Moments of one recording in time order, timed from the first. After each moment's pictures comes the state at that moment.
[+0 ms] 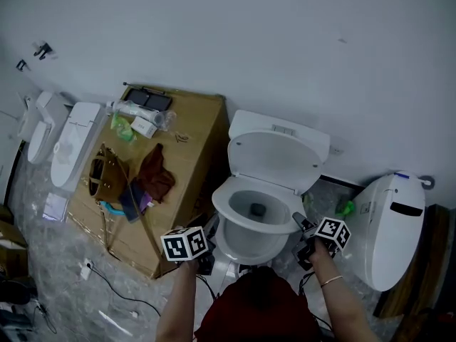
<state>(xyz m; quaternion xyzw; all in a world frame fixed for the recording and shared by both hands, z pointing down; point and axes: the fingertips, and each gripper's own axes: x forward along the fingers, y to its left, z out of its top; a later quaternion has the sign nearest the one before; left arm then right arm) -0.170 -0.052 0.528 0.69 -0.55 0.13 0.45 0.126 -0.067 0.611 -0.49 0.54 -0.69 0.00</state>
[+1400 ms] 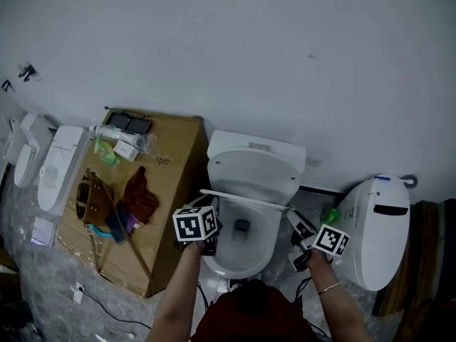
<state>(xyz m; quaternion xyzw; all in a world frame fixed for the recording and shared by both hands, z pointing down) -0.112 -0.169 0.491 0.75 -0.54 0.16 0.35 0.130 -0.119 0.487 -0.43 0.73 -0.52 0.11</state>
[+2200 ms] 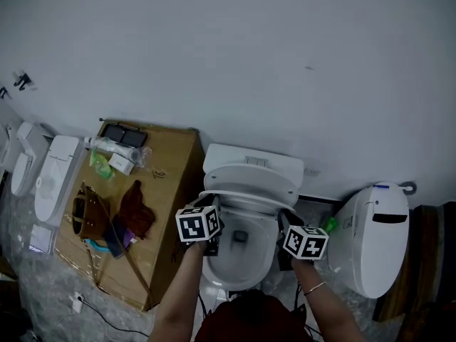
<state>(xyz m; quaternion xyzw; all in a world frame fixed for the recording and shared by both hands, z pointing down) -0.101 -0.221 0.481 0.75 -0.55 0.16 0.33 0.113 -0.173 0.499 -0.55 0.75 -0.35 -0.12</state>
